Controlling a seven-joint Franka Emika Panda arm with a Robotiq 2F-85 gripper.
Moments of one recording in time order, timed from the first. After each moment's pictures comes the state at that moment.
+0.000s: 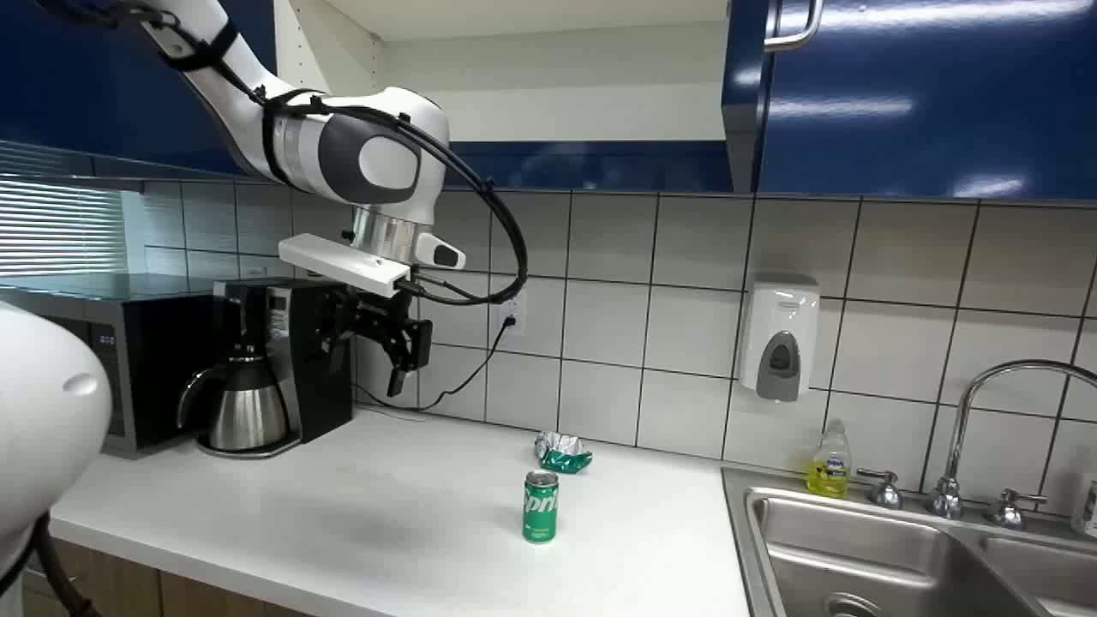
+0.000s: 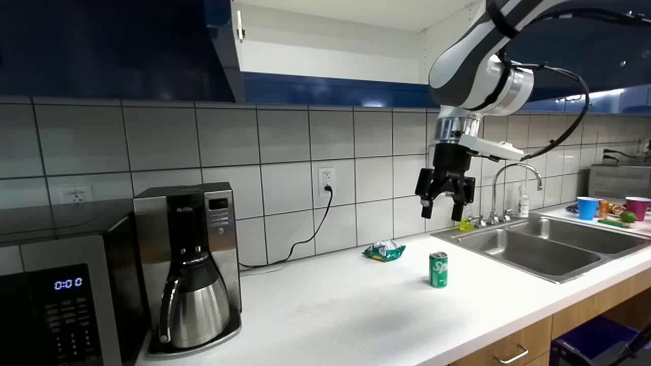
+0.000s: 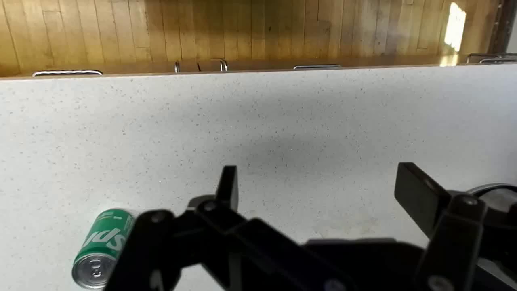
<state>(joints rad) 0.08 -0.43 -0.14 -2.63 0.18 2.18 -0.23</state>
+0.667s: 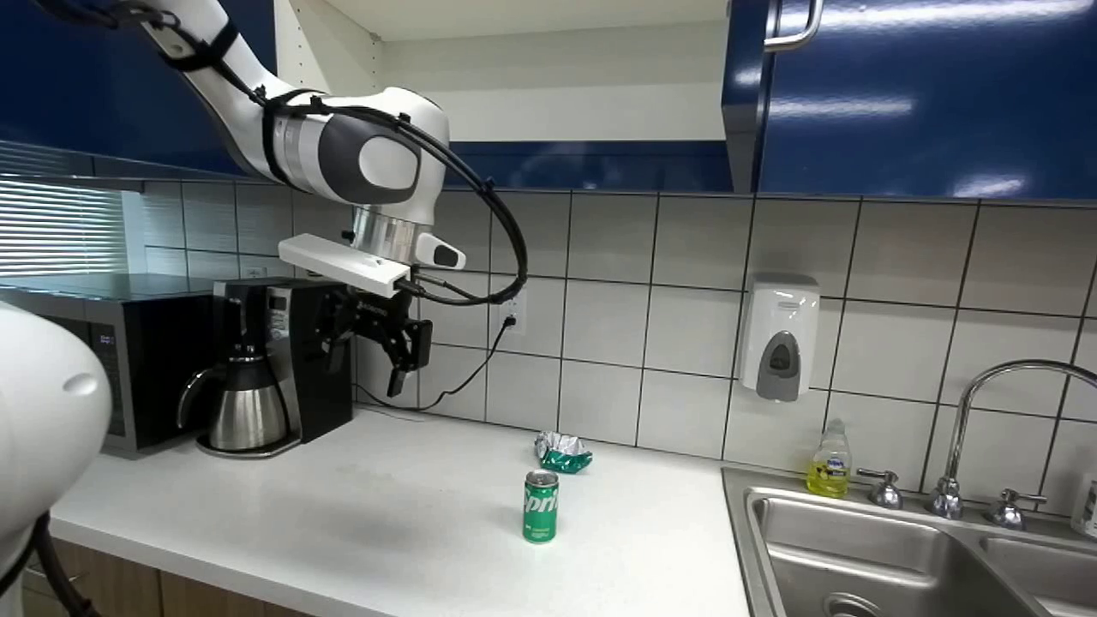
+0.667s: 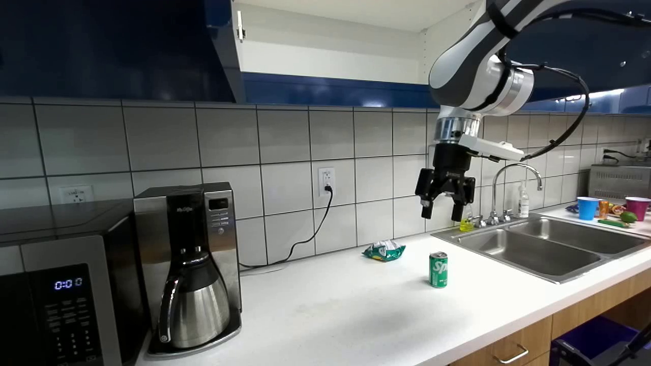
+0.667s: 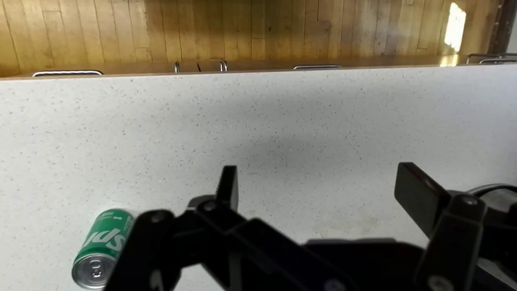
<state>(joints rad) 0.08 -0.43 -0.14 -2.63 0.18 2.18 -0.23</state>
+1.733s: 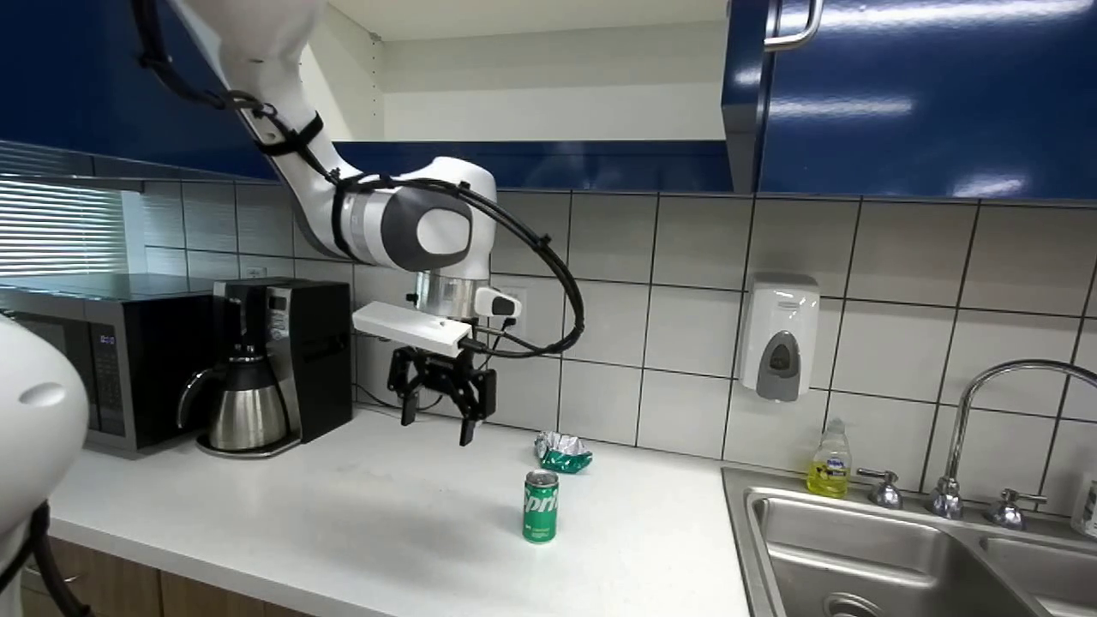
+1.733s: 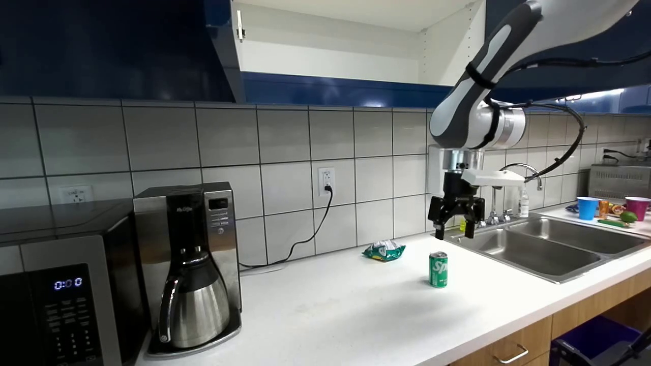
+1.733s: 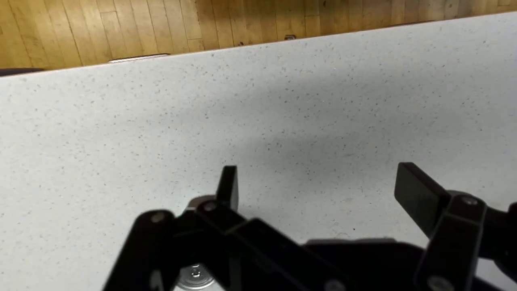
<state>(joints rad) -0.03 -0.17 -0.17 -2.59 0.10 2.41 -0.23</state>
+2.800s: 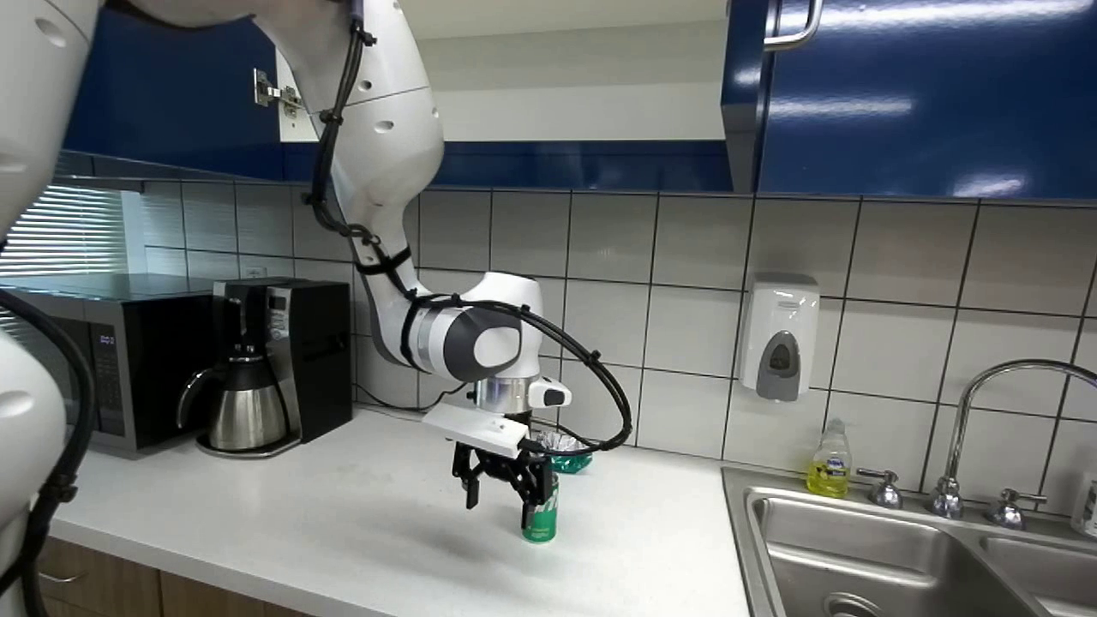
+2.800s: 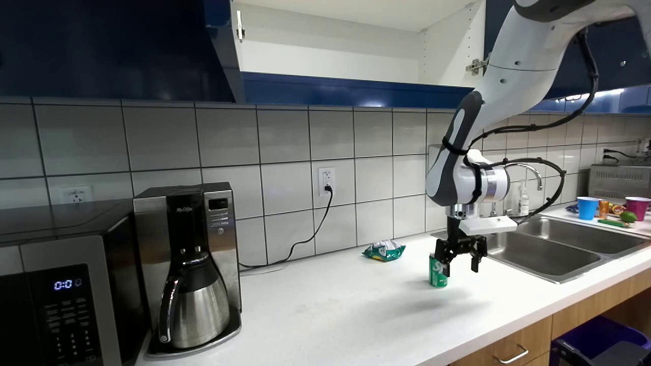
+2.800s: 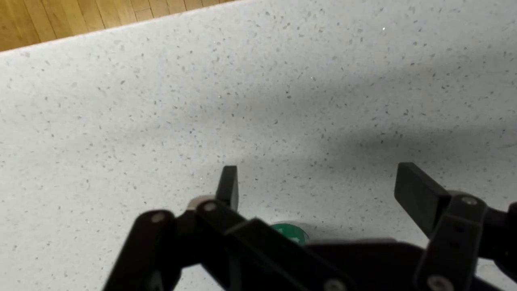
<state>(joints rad) -0.12 0.30 -0.16 -2.42 0.11 2.70 -0.26</state>
